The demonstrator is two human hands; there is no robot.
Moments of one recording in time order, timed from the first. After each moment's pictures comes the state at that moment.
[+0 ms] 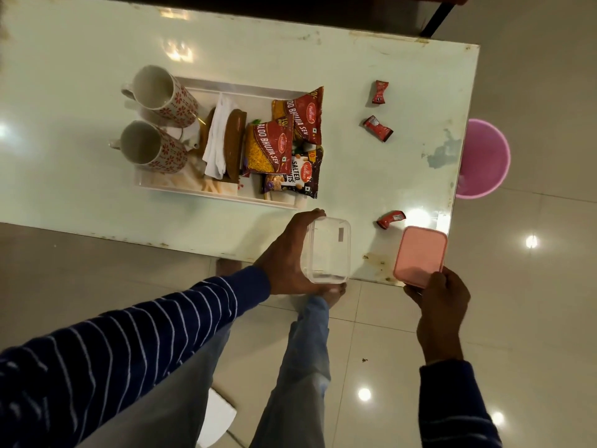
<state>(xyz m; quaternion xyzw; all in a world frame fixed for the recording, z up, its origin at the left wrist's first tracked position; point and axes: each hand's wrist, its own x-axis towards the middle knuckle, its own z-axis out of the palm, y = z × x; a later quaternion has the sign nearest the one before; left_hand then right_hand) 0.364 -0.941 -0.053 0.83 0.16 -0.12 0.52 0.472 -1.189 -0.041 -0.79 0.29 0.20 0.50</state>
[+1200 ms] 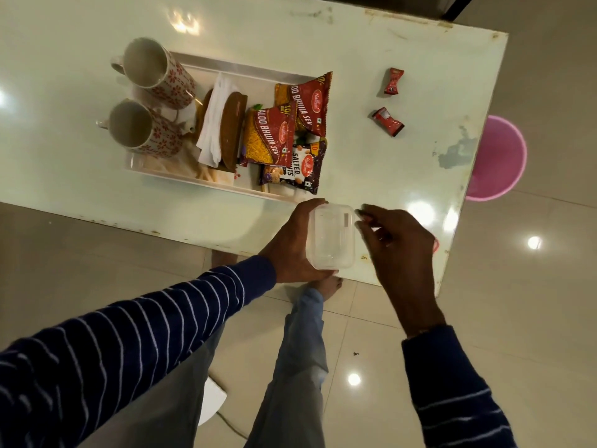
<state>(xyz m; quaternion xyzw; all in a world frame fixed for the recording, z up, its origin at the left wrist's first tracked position) 0.384 -0.947 -0.078 0.79 0.22 -0.11 0.56 0.509 -1.100 -0.013 -0.88 -0.23 0.20 0.36</state>
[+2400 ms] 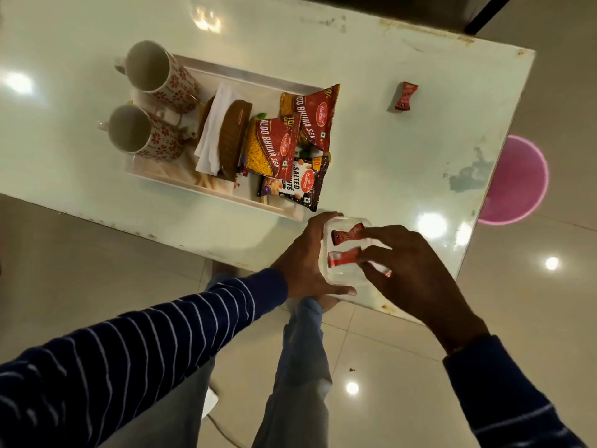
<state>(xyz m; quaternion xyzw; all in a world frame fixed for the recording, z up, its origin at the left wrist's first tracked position) 0.415 -0.967 -0.091 0.76 0.26 -0.12 0.59 0.566 -1.116 -0.032 -0.77 -0.56 0.24 0.20</state>
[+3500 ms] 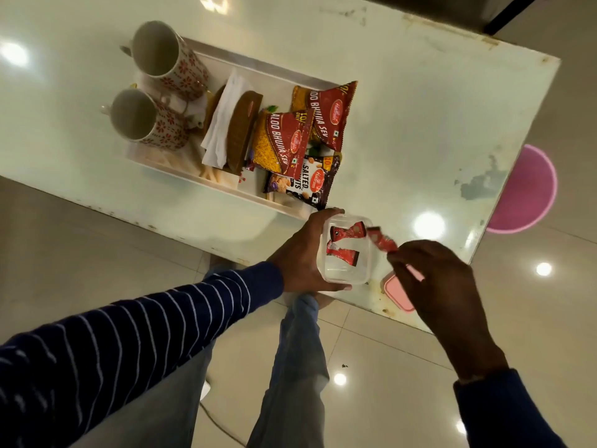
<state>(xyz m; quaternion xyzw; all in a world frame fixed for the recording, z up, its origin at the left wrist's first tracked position) 0.407 -0.950 -0.101 0.75 0.25 -0.11 0.60 0.565 -1.121 -0.016 -0.85 -0.45 0.19 0.22</state>
